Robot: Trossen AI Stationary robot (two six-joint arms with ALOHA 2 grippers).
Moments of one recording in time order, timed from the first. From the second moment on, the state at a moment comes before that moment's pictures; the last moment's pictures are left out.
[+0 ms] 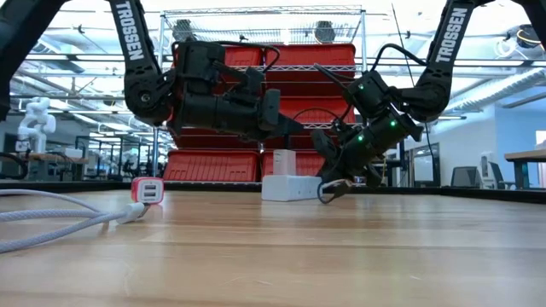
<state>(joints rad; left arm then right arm) 0.22 2.01 0.73 1.18 -0.08 0.01 -0.42 1.84 0.63 0.65 0.18 0.56</state>
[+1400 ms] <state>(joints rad) 0.21 2.06 0.72 1.14 -0.10 -0.02 -0.42 1.84 0.63 0.65 0.16 0.54</state>
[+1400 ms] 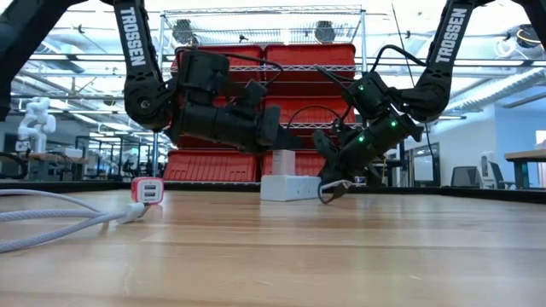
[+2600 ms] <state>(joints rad) 0.24 1.78 0.65 0.98 0.05 -0.07 -0.42 1.84 0.63 0.64 0.16 0.53</state>
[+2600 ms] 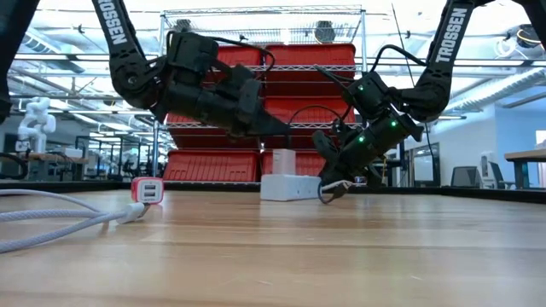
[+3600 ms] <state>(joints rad) 0.28 1.78 0.66 0.97 0.15 -0.13 -0.42 1.84 0.63 0.64 0.16 0.53</state>
